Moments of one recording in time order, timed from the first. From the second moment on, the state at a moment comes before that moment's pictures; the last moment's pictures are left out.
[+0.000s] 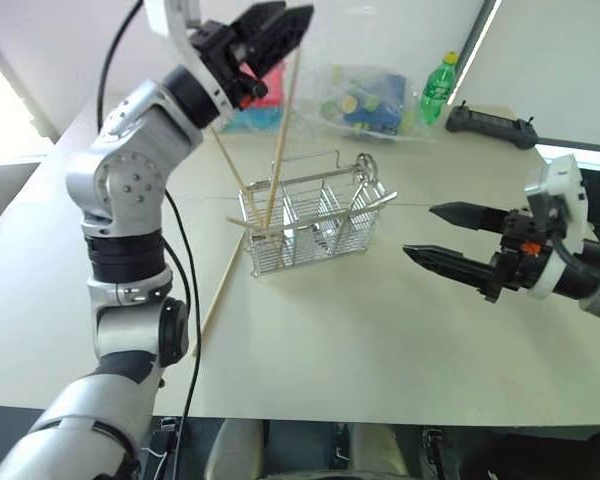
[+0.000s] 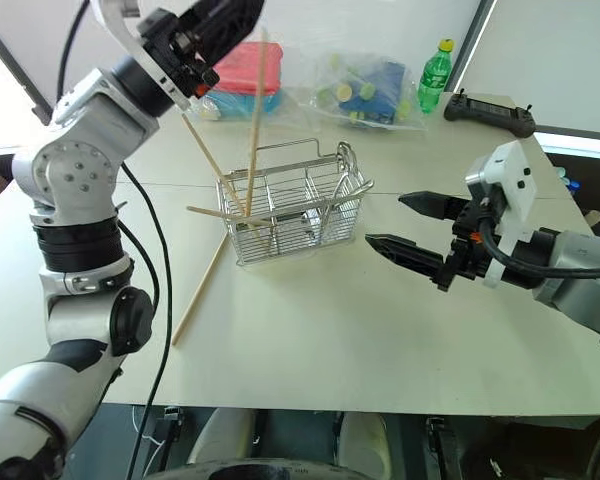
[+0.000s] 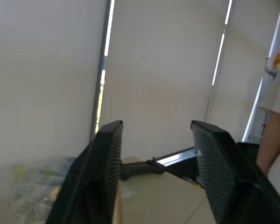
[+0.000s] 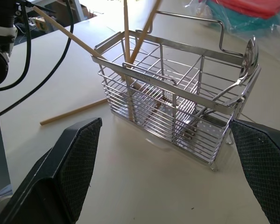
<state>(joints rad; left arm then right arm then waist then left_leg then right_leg) -1.05 0.29 0.23 -0.03 -0.76 0.74 -0.47 -0.21 -1.00 -0.49 -0.62 1.22 1.00 0.53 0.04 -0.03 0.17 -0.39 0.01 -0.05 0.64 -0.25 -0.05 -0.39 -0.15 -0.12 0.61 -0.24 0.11</state>
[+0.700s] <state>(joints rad) -1.19 0.96 0.36 0.17 -0.84 1.07 -0.48 -0.25 -1.01 -0.43 -0.51 1.12 0.95 0.65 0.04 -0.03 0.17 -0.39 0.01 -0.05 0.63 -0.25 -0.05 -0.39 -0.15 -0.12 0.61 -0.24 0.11</state>
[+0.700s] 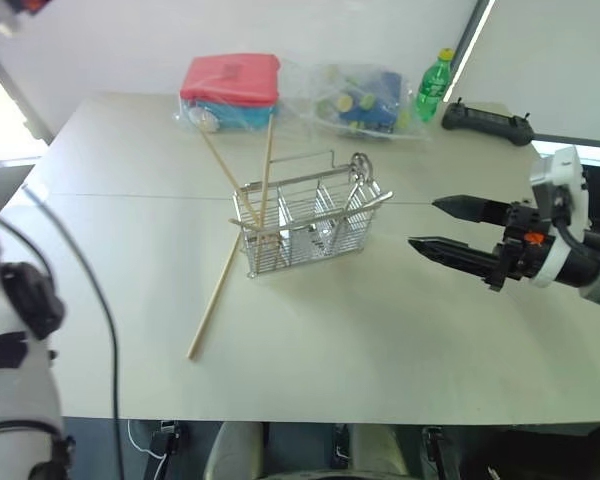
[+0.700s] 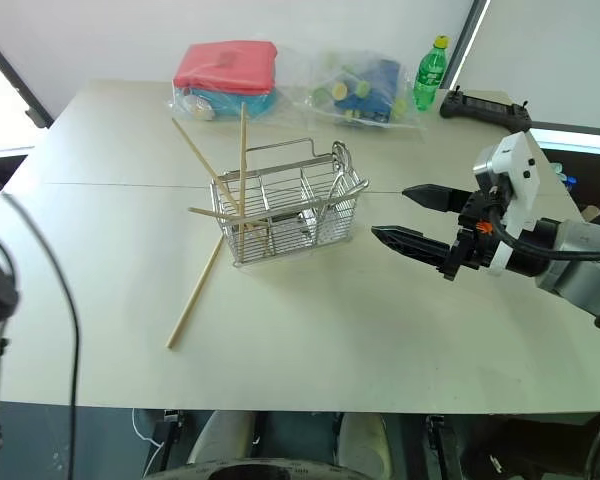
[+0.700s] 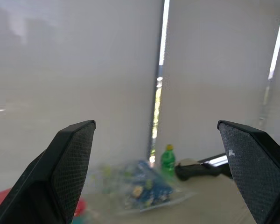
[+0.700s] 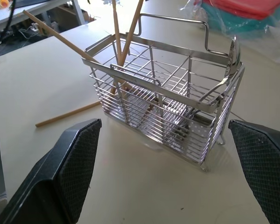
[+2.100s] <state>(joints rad) -0.87 0.58 -0.18 0.14 -0.46 1.49 -0.40 0.00 -0.98 -0.50 -0.73 1.20 0.94 0.63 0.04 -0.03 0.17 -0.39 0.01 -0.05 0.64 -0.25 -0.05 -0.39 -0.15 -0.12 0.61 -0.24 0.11</state>
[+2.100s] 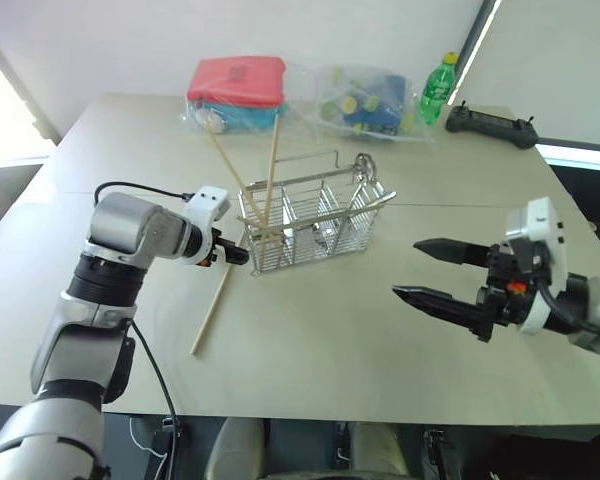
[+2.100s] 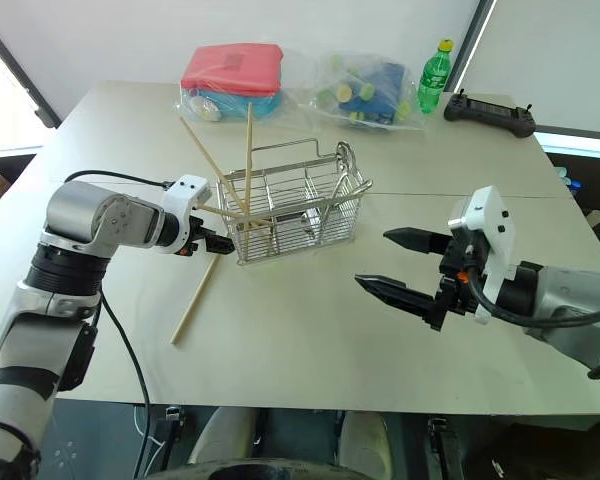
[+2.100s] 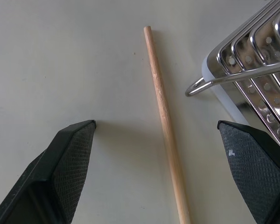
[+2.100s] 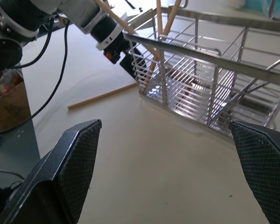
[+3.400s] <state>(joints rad) -1.15 0.60 0.52 0.44 -0.47 0.77 -0.25 -0.04 -1.00 -0.47 -0.67 1.19 0.91 0.70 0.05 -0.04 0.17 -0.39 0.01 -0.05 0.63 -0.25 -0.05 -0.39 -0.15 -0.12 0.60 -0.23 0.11</state>
